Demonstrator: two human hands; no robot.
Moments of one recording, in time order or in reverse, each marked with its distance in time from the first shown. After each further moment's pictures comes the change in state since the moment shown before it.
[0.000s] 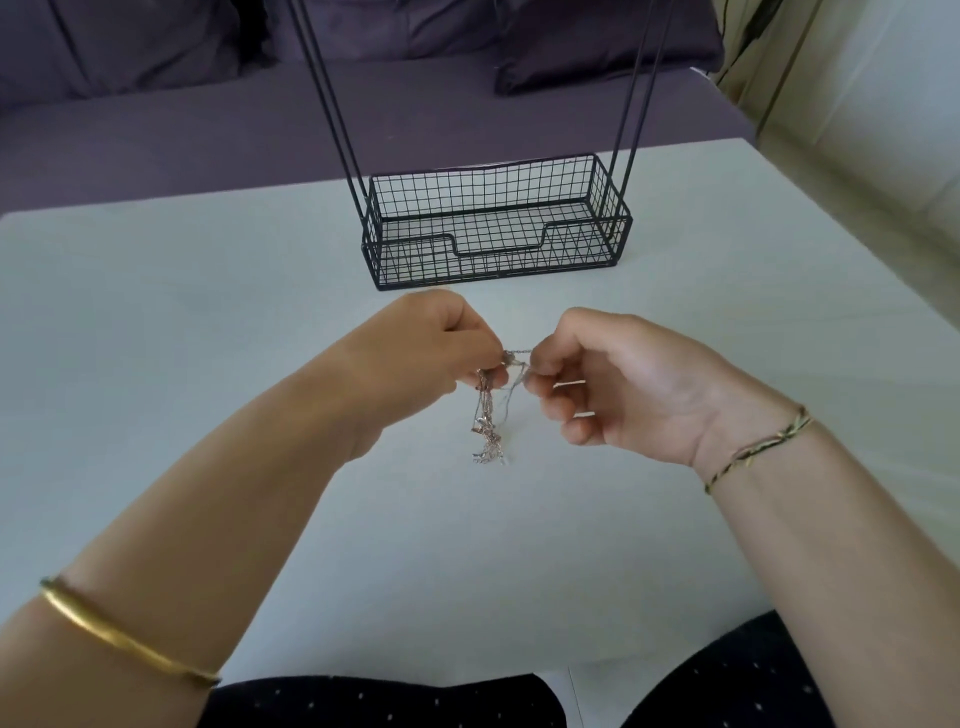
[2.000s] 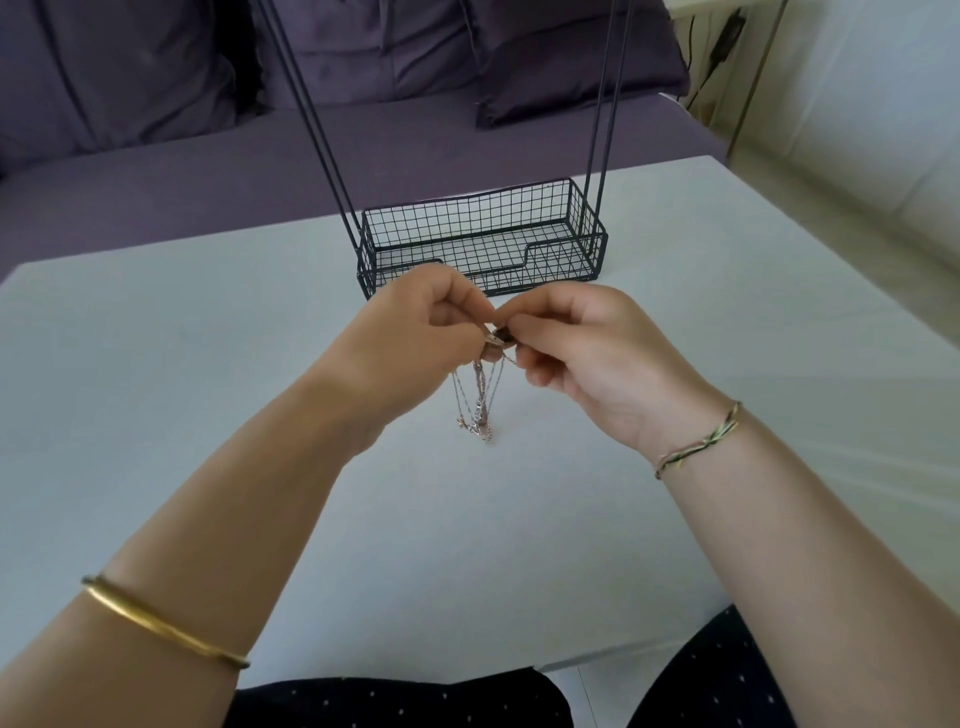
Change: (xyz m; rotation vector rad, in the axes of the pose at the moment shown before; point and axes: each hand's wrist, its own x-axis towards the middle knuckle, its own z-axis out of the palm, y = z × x) left_hand -0.006 0.010 -0.002 -0.015 0.100 0.197; right_hand 0.002 -0.001 0.016 -0.012 0.224 -0.483
